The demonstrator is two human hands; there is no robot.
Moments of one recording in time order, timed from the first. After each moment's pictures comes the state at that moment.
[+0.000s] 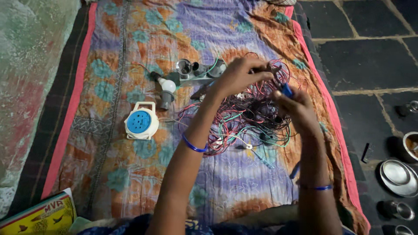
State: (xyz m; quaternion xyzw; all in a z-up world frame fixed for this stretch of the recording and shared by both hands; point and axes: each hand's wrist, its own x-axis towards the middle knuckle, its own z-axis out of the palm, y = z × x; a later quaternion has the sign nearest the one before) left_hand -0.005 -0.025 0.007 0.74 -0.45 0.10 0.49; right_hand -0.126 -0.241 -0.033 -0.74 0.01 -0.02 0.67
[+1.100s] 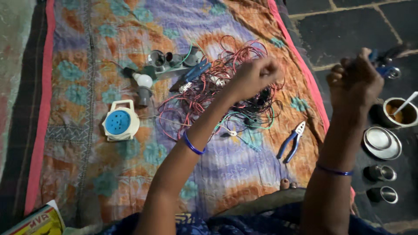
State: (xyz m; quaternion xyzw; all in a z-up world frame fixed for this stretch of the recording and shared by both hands) left_hand -0.052 -0.115 -0.029 0.74 -0.42 -0.06 0.52; right_hand -0.170 -0.375 0.005 -0.37 0.02 -0.22 0.90
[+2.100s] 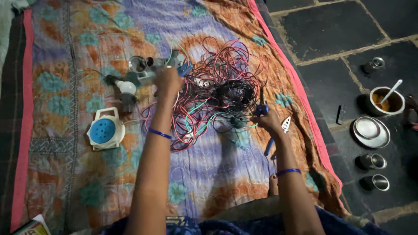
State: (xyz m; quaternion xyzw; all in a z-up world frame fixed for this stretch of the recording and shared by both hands) left_hand 0.055 0.007 -0.139 0.98 -0.08 0.05 0.16; right_hand -0.172 -0.348 -0.255 -0.83 0.17 -0.02 0.54
